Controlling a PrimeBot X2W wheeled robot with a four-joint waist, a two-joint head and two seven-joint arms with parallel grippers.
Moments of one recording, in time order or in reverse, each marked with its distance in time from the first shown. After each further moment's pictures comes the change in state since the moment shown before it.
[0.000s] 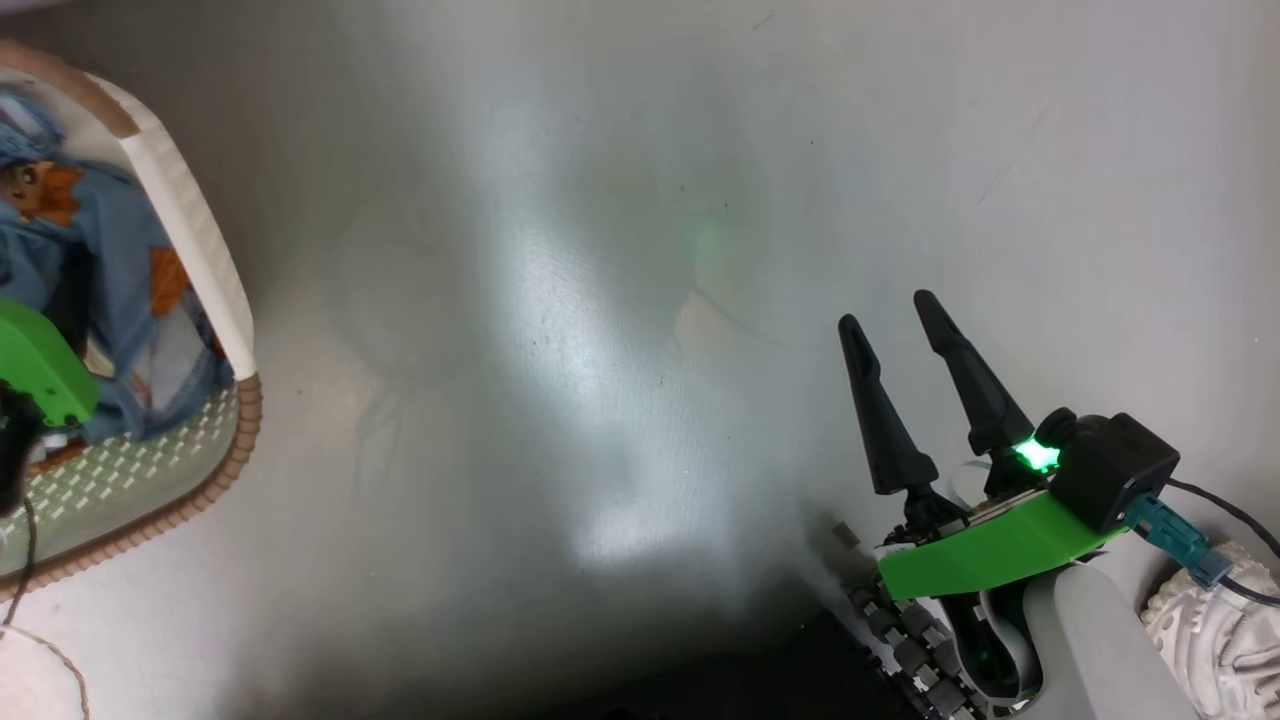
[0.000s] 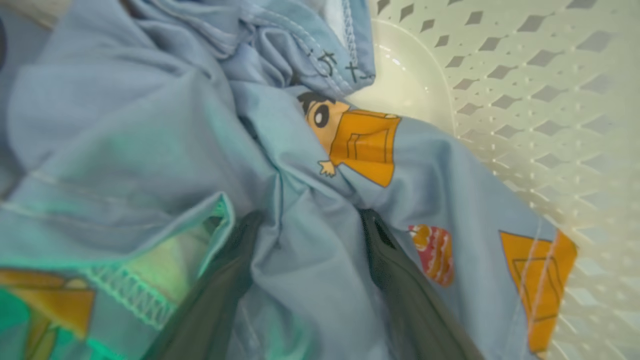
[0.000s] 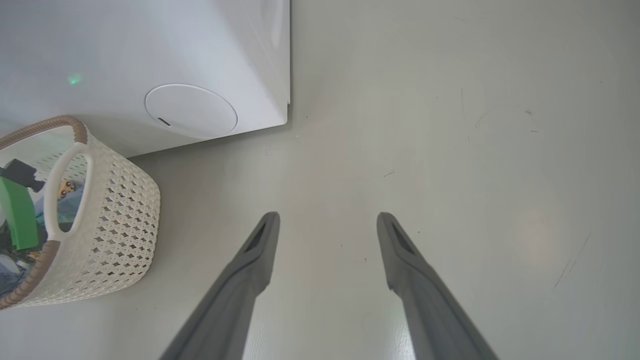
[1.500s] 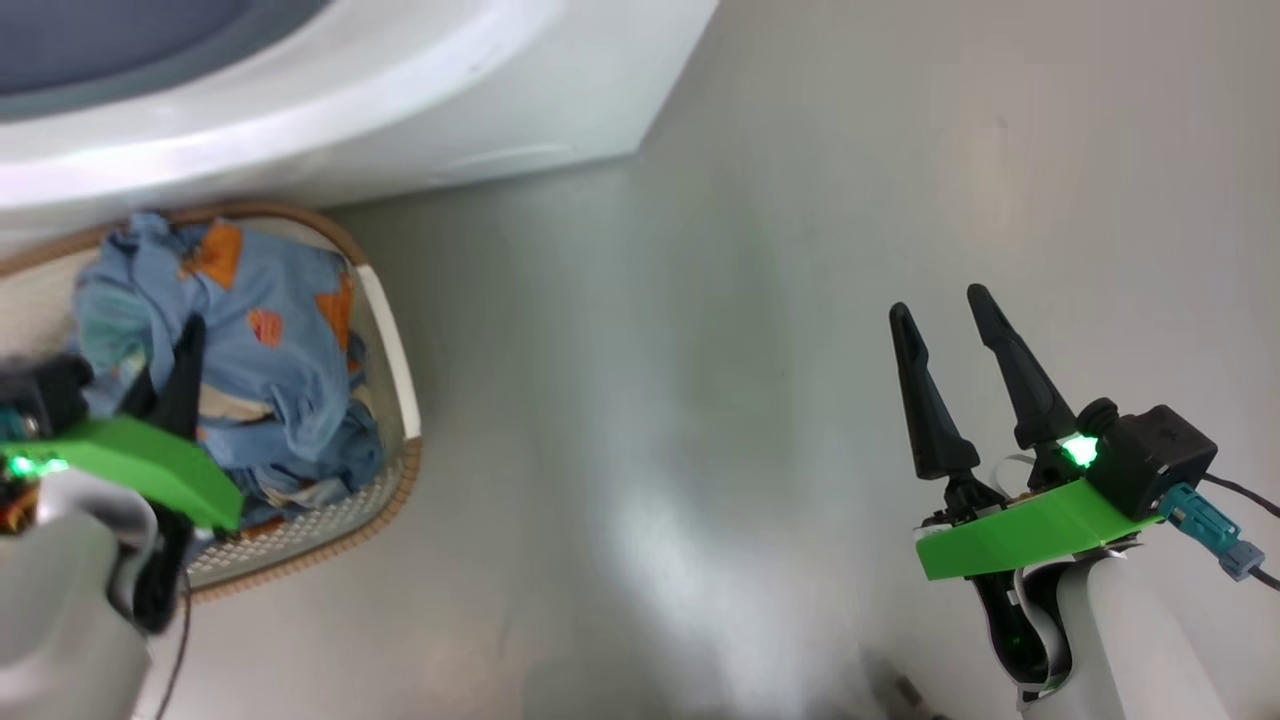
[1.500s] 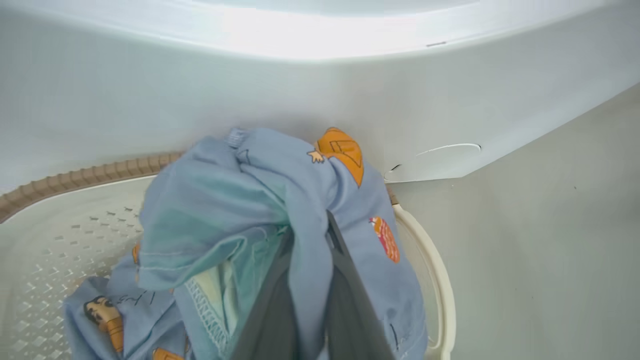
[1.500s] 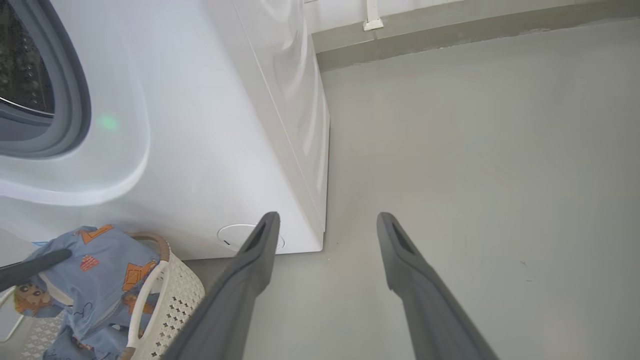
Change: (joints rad) left arm 0.277 -0.077 0.095 -0.246 0.092 0.004 -0.260; right arm -0.010 -0.001 -0.083 0.037 -0.038 0.000 0.000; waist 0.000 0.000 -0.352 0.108
